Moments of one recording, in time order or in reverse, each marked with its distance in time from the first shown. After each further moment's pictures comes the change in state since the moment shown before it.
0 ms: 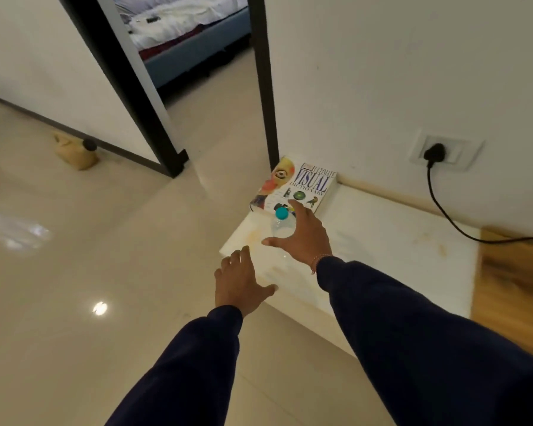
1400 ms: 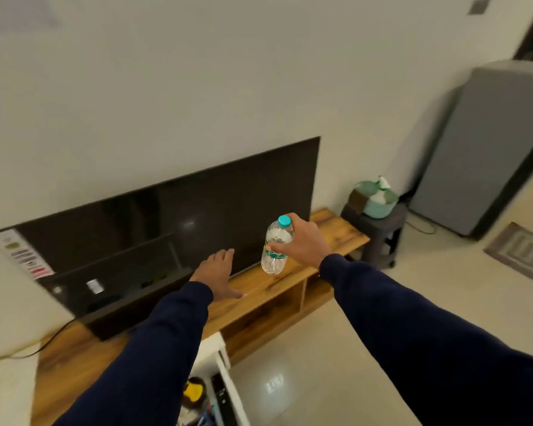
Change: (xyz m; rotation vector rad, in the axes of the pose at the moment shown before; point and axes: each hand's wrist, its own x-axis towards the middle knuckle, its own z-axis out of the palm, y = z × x) left_hand -0.621 0.836 -0.114 0.270 -0.314 1.278; right_hand -0.861 0.323 -0.760 -0.093 0.807 0.521
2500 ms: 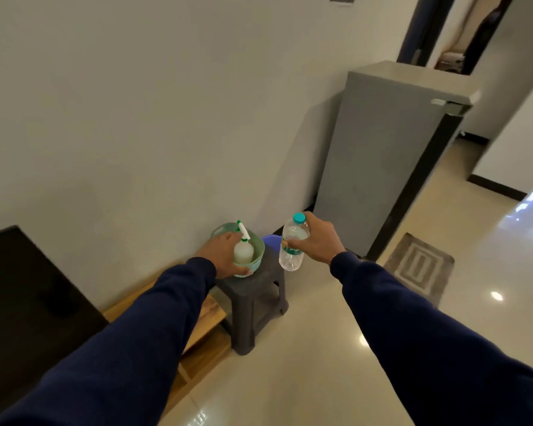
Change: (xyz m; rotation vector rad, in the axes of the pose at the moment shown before) left_hand 0.585 0.580 -0.014 -0.092 -0.041 0.326; right_hand 0.253 0.608 -0.450 -0.027 0.130 0.298
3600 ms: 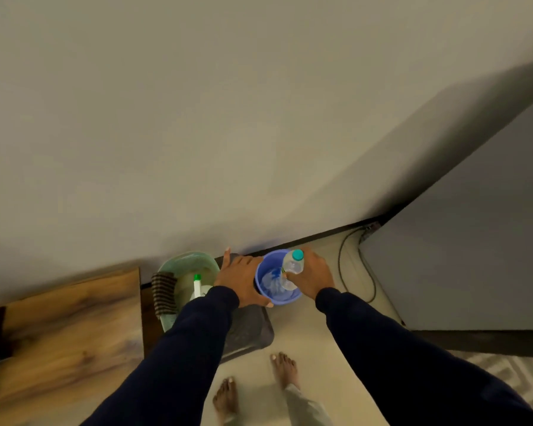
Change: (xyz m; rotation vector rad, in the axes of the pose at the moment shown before) left_hand 0.468 -0.012 0.092 -0.144 -0.196 -0.427; right_hand 0.490 0.257 0.115 -0.163 -0.531 0.039
